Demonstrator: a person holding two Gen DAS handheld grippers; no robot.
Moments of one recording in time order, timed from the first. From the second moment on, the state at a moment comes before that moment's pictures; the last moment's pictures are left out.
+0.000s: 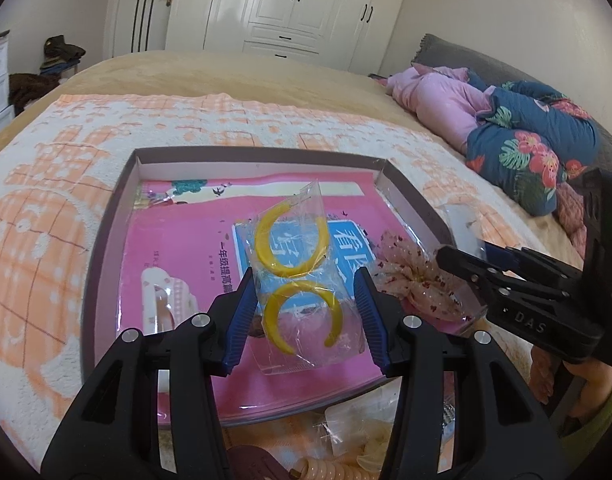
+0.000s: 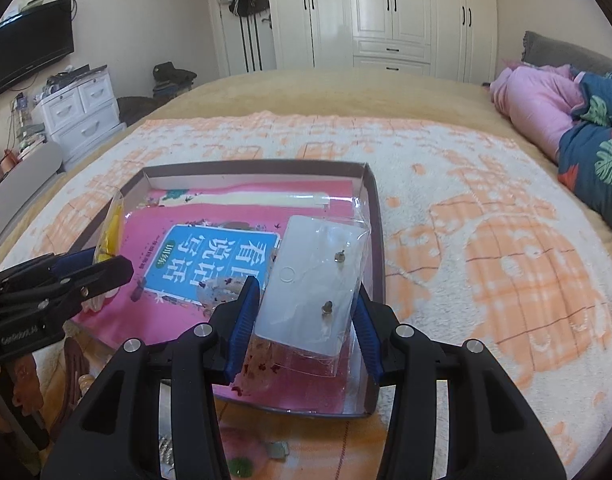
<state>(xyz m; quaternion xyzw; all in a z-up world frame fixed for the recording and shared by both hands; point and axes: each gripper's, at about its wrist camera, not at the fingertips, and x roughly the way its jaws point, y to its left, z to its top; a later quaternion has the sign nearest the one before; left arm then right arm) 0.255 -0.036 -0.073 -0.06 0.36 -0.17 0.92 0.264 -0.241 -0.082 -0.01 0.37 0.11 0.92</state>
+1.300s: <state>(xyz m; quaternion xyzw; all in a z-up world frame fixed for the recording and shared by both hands) 0.221 -0.019 -0.051 -0.07 0.33 -0.16 0.93 0.211 -0.259 -0.063 0.03 0.32 0.11 0.94</state>
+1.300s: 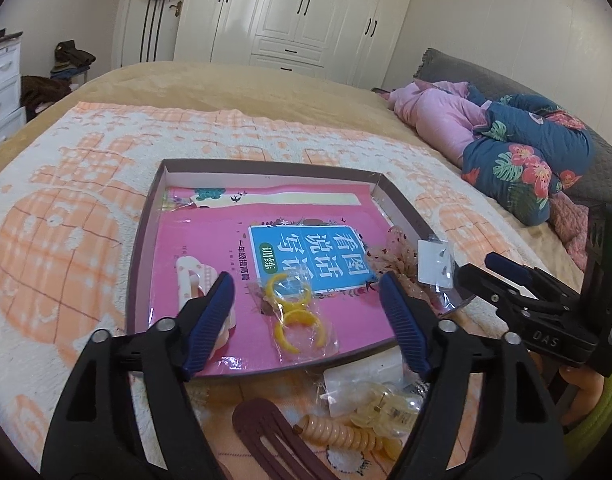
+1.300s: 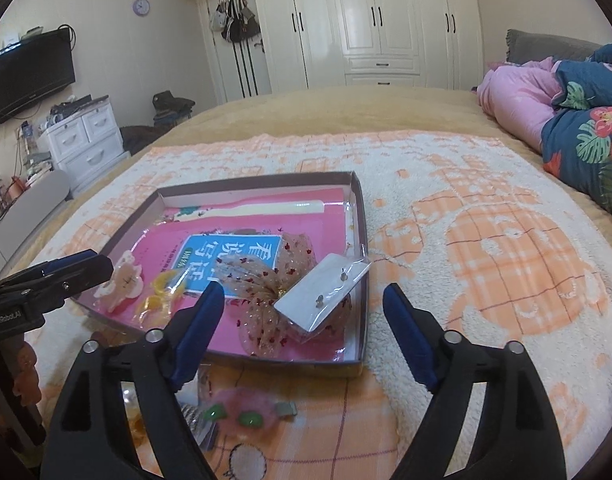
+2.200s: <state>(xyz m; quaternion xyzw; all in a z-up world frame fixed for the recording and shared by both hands) 0.173 0.004 -0.031 -0.07 0.30 -0.13 0.94 0.149 -0.253 -0.038 -0.02 0.27 0.11 0.96</state>
